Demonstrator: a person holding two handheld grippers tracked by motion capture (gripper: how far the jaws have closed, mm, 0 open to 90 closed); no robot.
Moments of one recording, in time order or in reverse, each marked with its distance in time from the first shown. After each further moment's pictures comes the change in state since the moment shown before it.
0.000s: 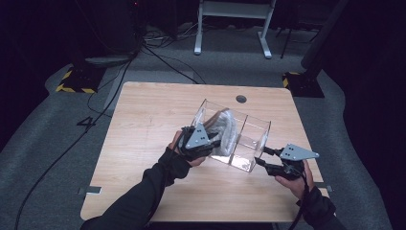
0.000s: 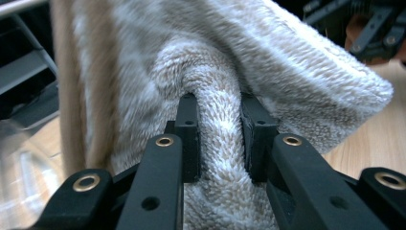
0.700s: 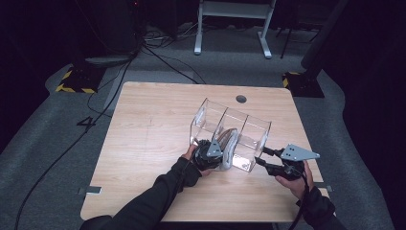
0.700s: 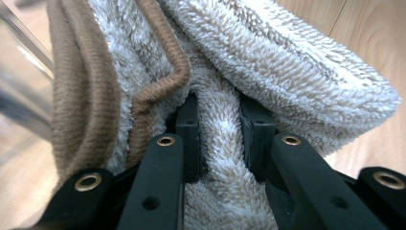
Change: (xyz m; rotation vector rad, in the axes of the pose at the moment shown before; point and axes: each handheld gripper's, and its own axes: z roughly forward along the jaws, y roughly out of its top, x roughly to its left) left arm -0.014 -0.062 0.072 0.240 -0.067 -0.042; right arm -0.001 -0.002 -0.001 -0.019 0.011 0.016
